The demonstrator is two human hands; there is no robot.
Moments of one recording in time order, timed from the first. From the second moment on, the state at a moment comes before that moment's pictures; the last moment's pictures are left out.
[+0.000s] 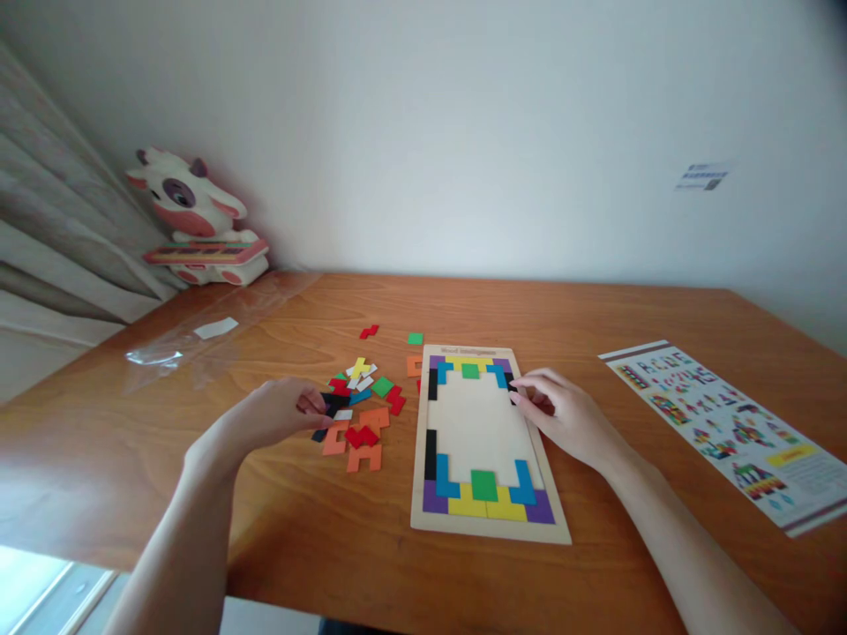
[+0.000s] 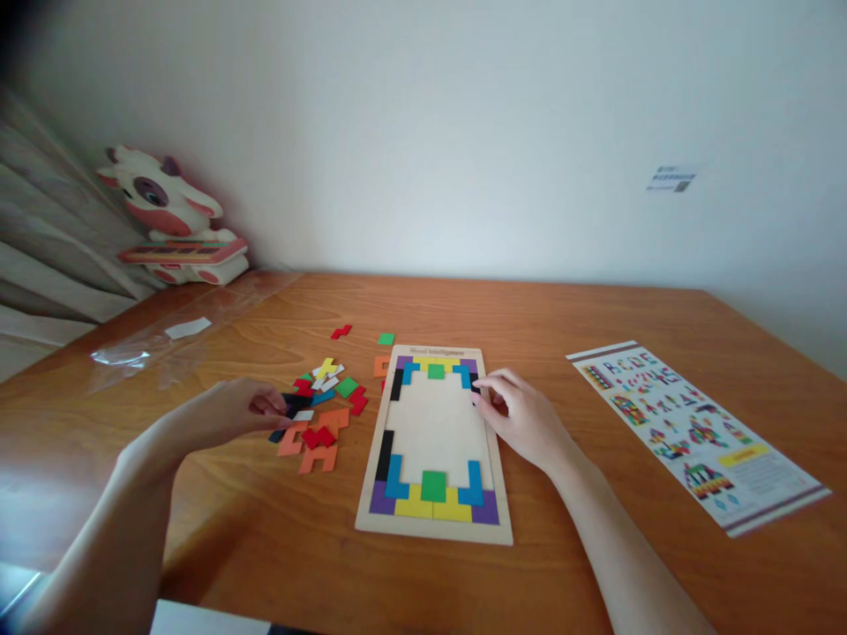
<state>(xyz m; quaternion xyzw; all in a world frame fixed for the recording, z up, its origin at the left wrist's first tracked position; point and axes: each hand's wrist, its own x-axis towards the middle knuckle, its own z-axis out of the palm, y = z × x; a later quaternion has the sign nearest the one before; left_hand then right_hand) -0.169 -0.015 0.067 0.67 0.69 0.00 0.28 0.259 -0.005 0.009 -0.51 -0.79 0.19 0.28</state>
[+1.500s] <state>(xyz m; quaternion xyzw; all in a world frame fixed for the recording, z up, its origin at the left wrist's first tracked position) 0.001 -0.031 0.021 0.84 0.32 0.37 0.25 0.226 -0.022 0.026 -0.40 -0.65 0.55 0.32</state>
